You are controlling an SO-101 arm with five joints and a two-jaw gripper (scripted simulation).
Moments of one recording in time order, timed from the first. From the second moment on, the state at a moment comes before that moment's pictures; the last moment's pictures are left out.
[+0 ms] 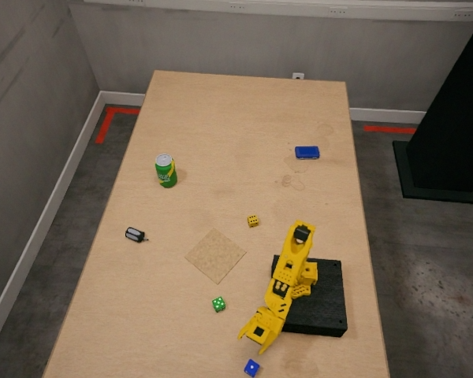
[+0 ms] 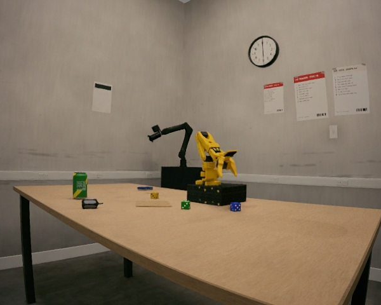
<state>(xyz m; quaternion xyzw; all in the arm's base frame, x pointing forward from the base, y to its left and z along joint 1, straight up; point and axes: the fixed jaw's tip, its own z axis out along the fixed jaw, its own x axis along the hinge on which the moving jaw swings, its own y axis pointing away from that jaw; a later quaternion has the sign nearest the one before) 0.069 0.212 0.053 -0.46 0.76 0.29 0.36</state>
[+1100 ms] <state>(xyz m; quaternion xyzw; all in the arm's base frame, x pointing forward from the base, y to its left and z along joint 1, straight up) 0.229 0.104 0.076 -0.11 0.91 0.10 0.38</state>
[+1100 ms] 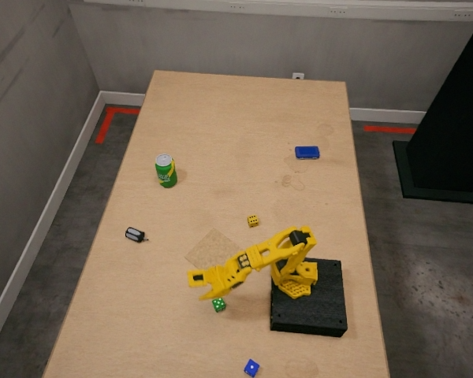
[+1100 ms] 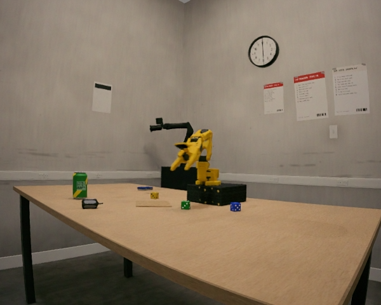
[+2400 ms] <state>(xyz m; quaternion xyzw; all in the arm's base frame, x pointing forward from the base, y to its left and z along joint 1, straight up) 0.179 -0.220 0.100 0.49 0.83 -0.10 0.24</state>
